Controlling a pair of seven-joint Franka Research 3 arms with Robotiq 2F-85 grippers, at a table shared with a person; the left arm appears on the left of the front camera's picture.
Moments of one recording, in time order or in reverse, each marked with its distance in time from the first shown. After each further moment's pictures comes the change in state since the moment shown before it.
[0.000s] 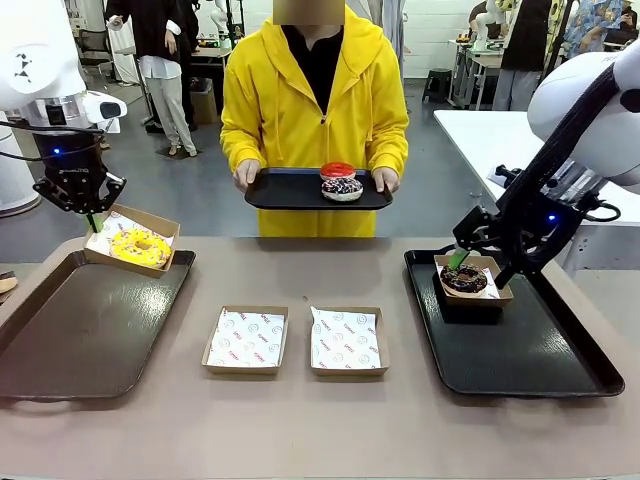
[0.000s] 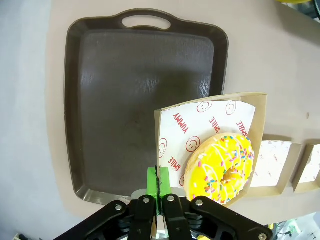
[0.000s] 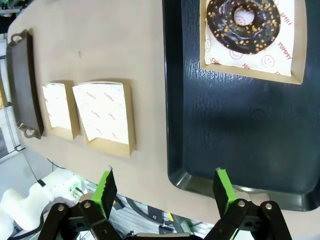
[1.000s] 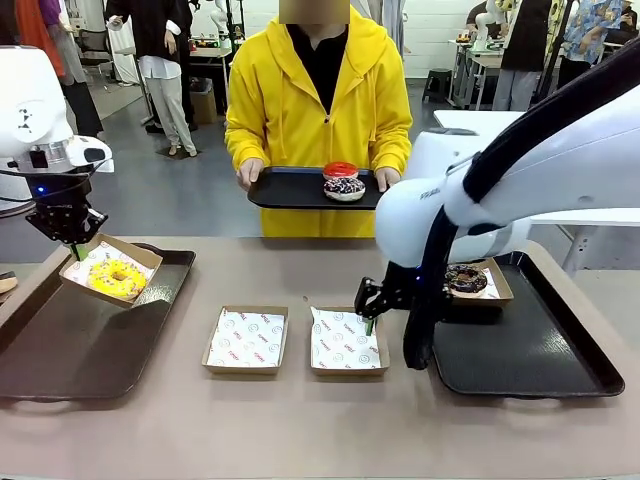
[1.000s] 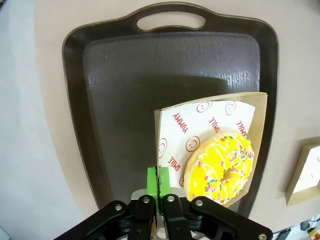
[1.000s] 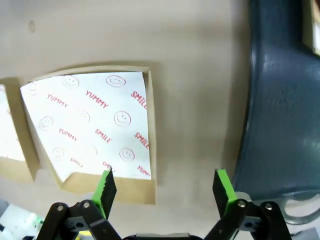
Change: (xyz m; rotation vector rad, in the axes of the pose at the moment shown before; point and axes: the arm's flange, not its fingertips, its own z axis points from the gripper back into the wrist) left arm 0.039 0.056 -0.085 0.000 0.052 -0.144; right arm -0.024 0.122 -0.163 -0.359 0.050 -0.003
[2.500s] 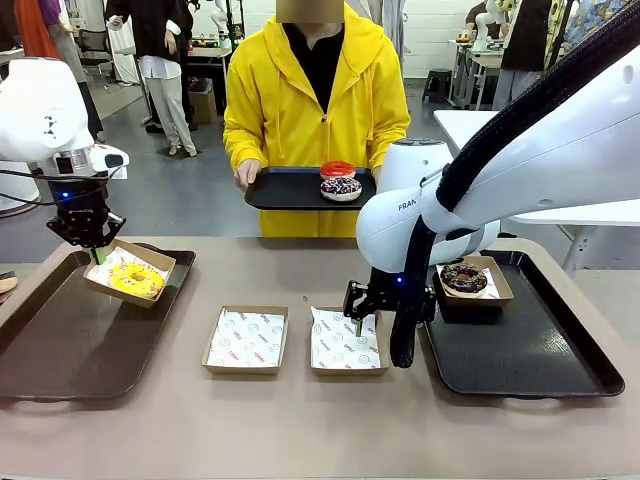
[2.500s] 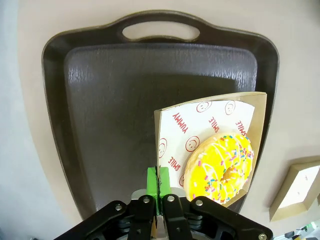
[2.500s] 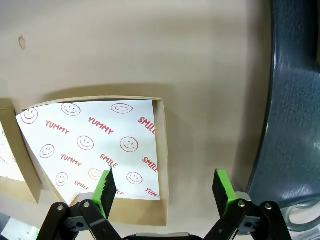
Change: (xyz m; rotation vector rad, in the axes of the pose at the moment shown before) left arm 0.029 -0.019 -0.019 -0.024 0.045 0.060; right arm 0.019 0.014 -0.014 -0.029 0.010 -0.025
